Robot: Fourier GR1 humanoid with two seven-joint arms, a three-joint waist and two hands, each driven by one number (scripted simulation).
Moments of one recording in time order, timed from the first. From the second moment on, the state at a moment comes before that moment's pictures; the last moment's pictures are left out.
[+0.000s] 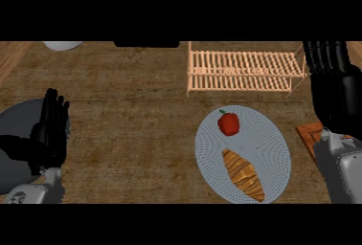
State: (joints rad) left arm -0.09 0.27 -0.04 -1.50 0.24 0.40 -0.04; right arm -0.41 -0.27 0.02 -1.69 -0.10 -0.11 -0.09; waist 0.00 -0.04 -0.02
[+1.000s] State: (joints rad) left arm -0.04 0.34 -0.10 -1.36 0.32 0.14 0.22; right arm -0.20 -0.53 -0.13 -1.31 -0.08 0.11 0.15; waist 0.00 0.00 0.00
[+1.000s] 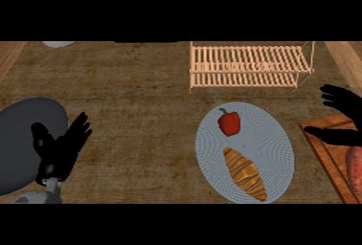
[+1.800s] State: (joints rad) left arm -0.06 0.31 -0.09 -1.35 0.29 0.12 0.24; right arm -0.49 -0.51 0.08 -1.53 -0.05 0.19 0.83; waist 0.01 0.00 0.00
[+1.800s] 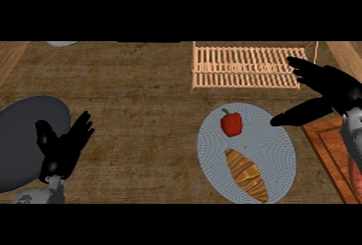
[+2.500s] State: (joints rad) left arm -0.06 0.29 -0.06 -1.35 0.26 0.10 0.24; right arm -0.69 -0.34 0.22 -1.27 0.17 0.18 0.98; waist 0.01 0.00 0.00
